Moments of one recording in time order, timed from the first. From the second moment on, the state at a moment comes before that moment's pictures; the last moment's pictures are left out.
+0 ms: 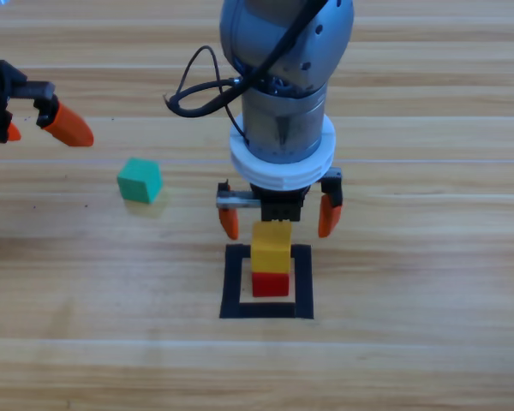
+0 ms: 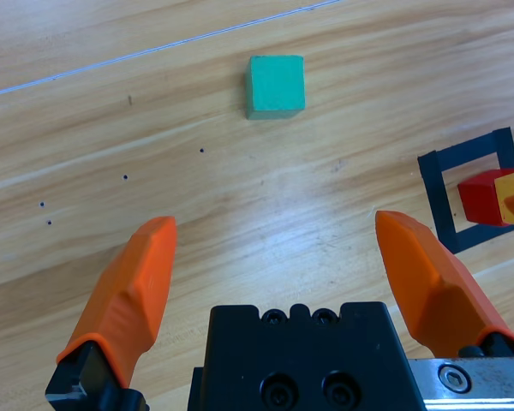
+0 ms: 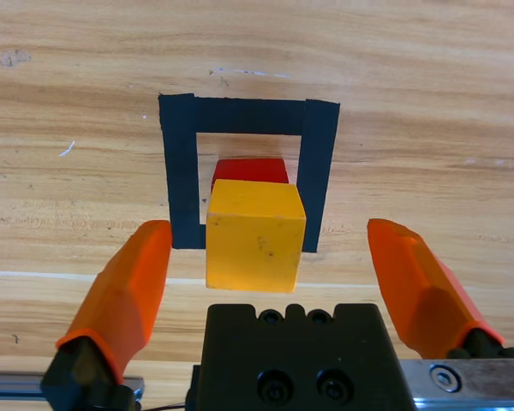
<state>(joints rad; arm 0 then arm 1) -0.28 1.58 -1.11 0.55 -0.11 -0.14 1.00 2.52 -2.47 1.45 -0.08 0.95</state>
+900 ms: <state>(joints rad) -0.40 2.20 -1.78 0.93 0.07 -0.20 0.73 1.73 -1.33 0.56 0.43 -0.02</state>
